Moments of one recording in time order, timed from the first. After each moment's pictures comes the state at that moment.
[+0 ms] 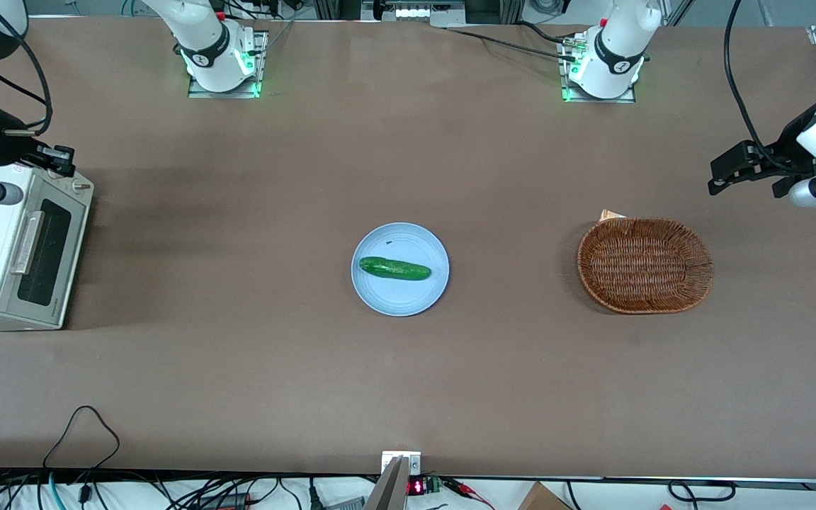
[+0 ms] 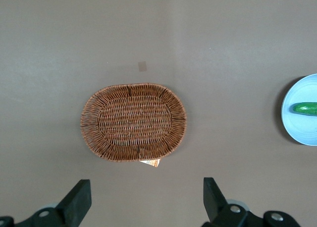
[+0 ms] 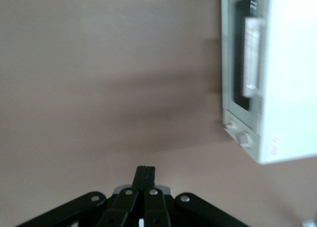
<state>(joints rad) 0.00 0.01 -0.01 -1.72 -0.14 1.52 0.13</state>
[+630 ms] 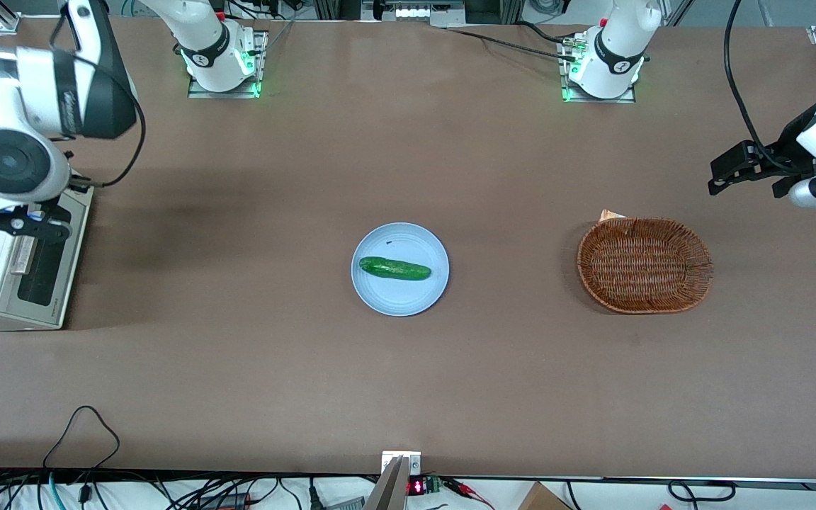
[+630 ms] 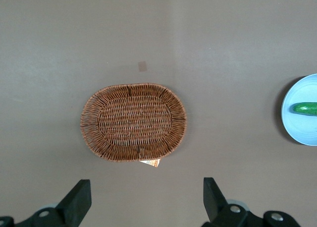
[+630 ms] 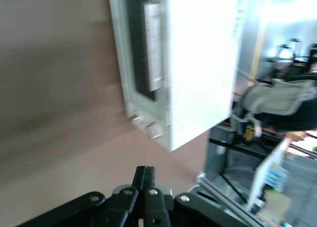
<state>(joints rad) 0.12 0.20 0.00 -1.72 -0.64 1.42 0.37</state>
